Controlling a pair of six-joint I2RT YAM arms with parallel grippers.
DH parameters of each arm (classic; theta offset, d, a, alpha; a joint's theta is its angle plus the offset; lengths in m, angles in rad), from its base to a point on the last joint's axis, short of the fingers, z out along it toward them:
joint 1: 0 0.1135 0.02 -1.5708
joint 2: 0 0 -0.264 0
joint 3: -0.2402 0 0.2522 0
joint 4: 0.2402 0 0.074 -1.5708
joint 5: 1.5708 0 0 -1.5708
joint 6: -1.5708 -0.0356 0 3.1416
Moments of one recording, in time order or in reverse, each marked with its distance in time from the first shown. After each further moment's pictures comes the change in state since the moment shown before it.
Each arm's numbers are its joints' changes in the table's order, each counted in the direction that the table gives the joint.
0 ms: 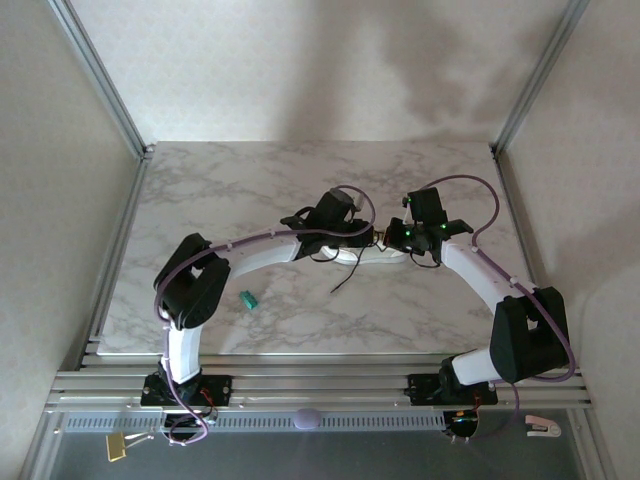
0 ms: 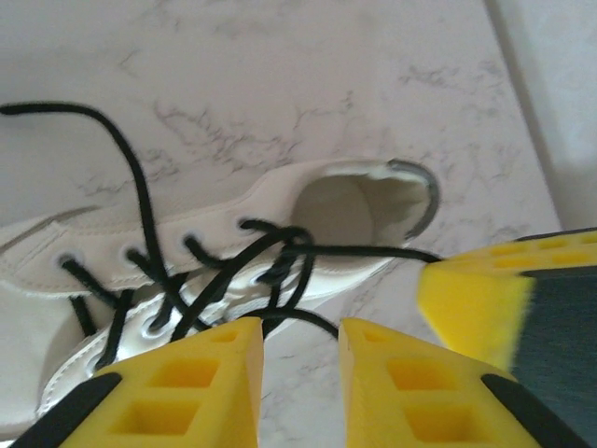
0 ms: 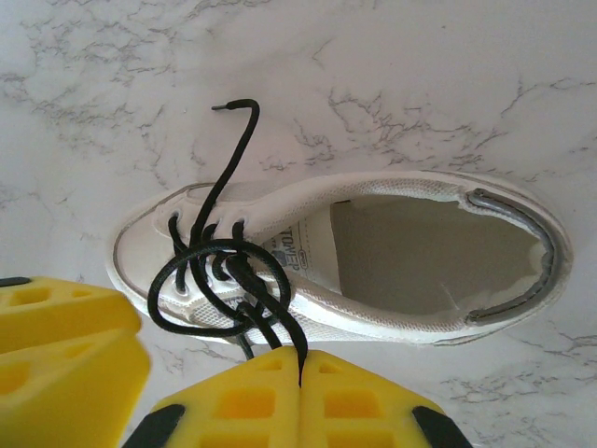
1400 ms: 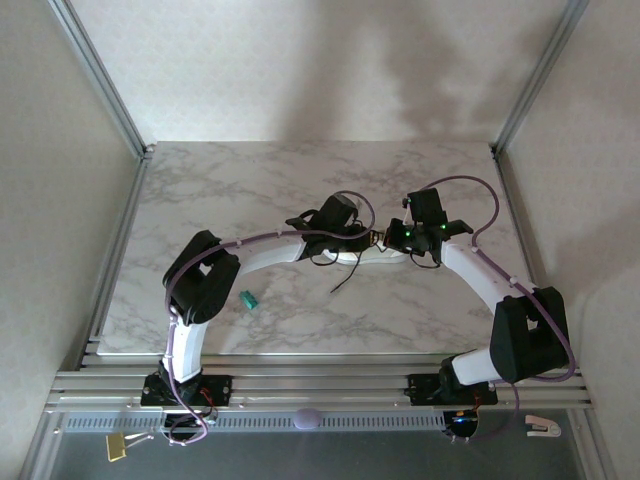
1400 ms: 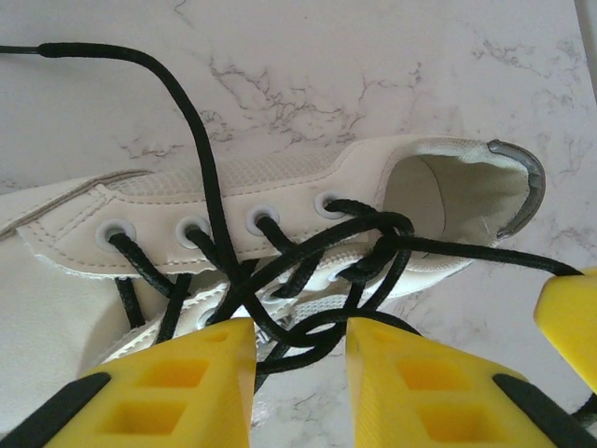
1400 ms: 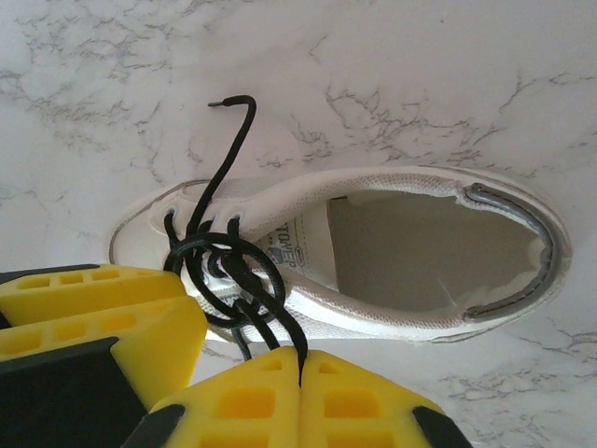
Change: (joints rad) left arm 0.009 0.054 -0.016 0.038 -0.034 0.029; right arm 0.000 0.000 0.006 0.000 0.000 0.000
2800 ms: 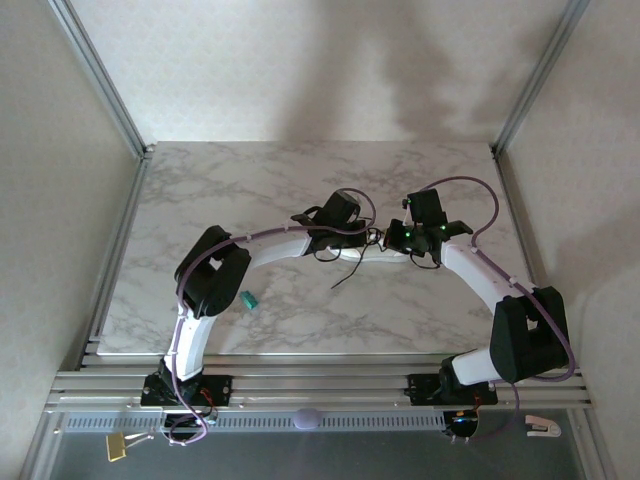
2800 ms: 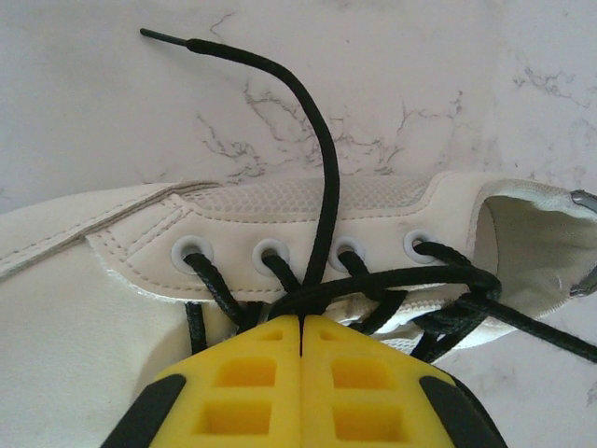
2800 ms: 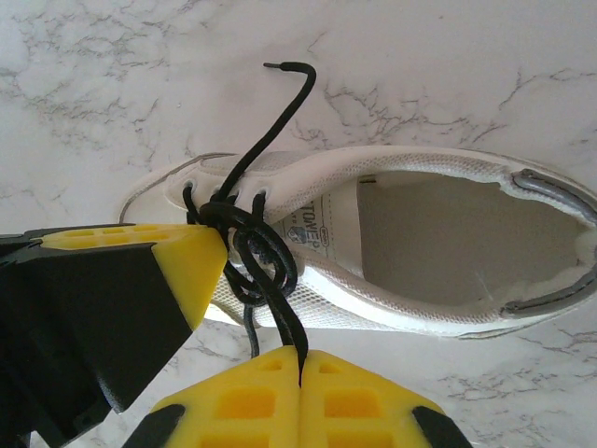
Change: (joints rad) left arm 0.016 0.090 -0.078 0.011 -0.003 0.022; right arm 0.000 0.000 0.007 -0.007 0.000 0.000
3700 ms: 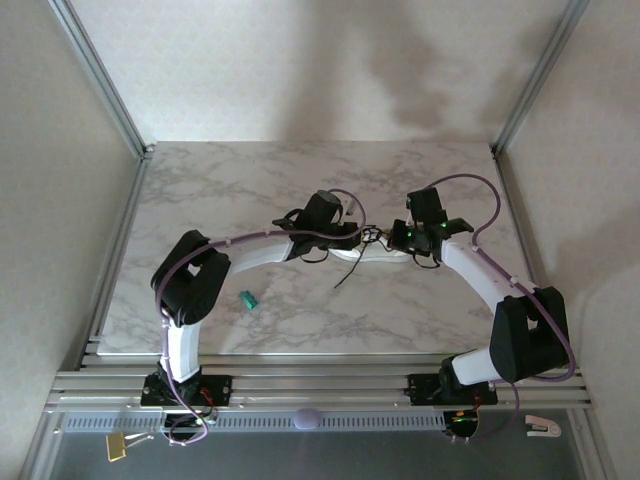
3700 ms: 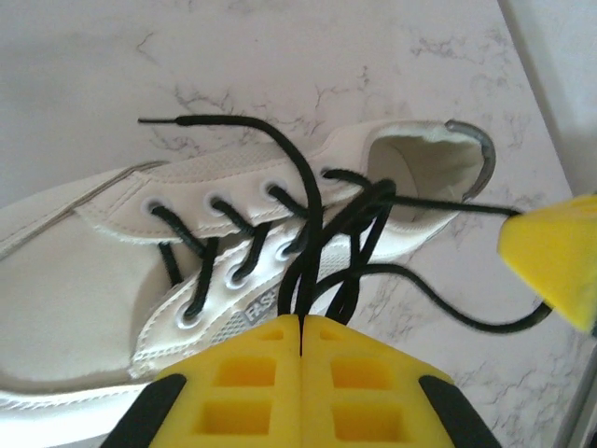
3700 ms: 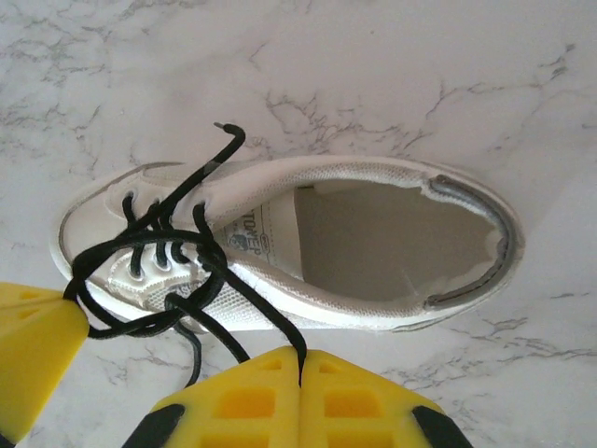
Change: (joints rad) left arm 0.044 -0.152 0.193 -0.147 0.154 -0.156; right arm -0.001 0.002 -0.029 0.068 0.109 0.031
